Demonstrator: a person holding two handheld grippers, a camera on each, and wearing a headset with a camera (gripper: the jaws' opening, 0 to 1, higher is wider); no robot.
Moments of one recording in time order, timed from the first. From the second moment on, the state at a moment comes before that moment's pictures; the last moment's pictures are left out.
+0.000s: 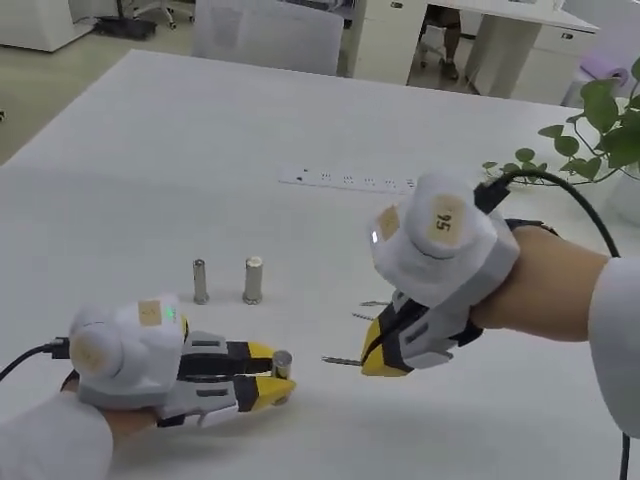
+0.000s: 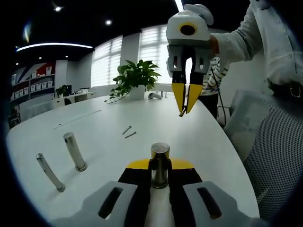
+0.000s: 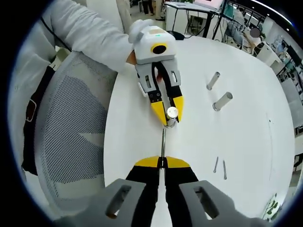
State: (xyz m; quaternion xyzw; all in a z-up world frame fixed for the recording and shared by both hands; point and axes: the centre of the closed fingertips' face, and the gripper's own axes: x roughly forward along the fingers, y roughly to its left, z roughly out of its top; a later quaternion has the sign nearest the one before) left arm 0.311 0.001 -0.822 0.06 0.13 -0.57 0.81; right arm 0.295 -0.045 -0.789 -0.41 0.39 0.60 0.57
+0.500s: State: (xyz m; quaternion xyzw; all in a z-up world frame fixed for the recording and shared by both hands) left arm 0.317 0.008 -0.830 0.05 0.13 -0.57 0.81; right arm 0.306 -0.033 -0.813 -0.45 0.40 0.59 0.54
